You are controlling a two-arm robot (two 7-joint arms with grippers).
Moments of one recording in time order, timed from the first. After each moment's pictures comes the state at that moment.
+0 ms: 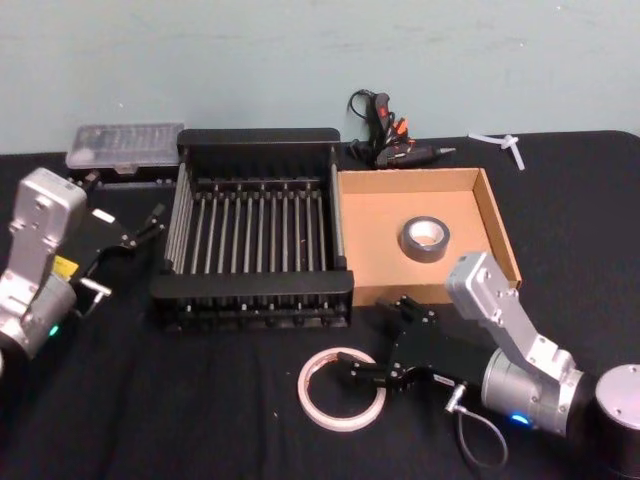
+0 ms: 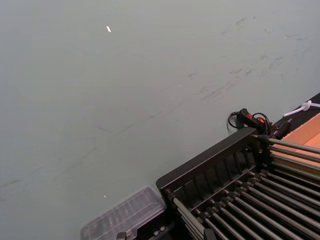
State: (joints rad) left arm -0.20 0.60 0.45 -1.41 -0.25 -0.12 0.03; right arm 0.08 0.49 -0.47 -1.55 0.24 0.06 0.51
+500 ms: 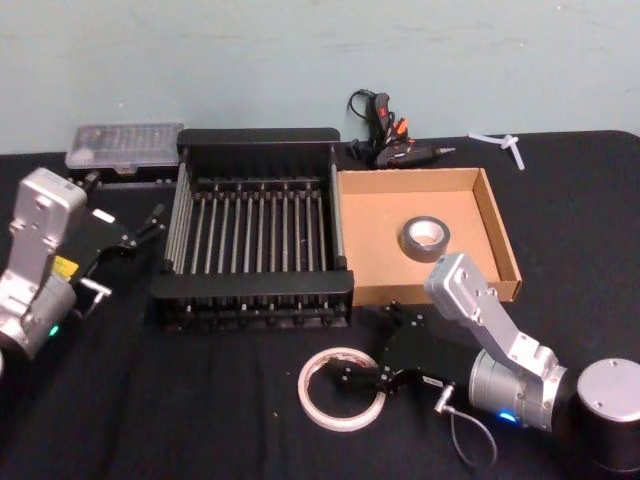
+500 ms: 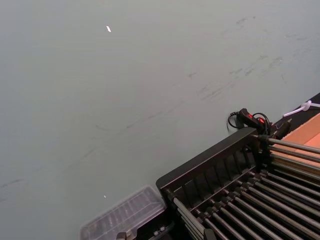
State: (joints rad) left arm -0.20 0.60 0.45 -1.41 -0.25 -0.12 0.03; right arm 0.12 0.47 -0.51 -1.51 0.22 0.09 0.52
